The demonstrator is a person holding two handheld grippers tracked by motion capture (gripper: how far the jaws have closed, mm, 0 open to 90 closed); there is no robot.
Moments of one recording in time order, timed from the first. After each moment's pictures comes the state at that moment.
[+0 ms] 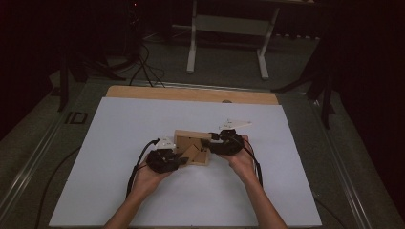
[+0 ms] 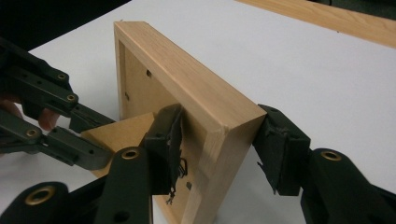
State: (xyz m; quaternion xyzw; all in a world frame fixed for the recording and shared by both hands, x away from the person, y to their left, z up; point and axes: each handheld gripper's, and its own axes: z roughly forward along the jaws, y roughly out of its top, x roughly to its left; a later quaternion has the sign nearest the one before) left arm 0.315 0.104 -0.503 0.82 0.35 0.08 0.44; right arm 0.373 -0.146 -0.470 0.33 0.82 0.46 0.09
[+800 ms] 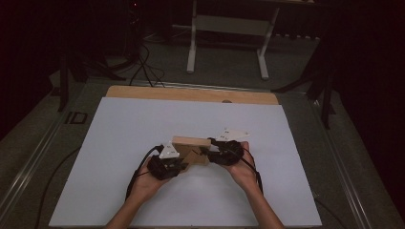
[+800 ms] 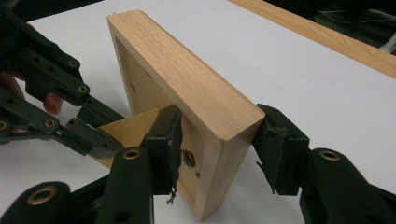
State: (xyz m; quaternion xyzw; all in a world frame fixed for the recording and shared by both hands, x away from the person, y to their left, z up) left arm 0.297 0.096 -0.502 0.85 0.31 0.11 0.41; right arm 0.338 -0.139 -0.464 0.28 0.83 0.45 0.15
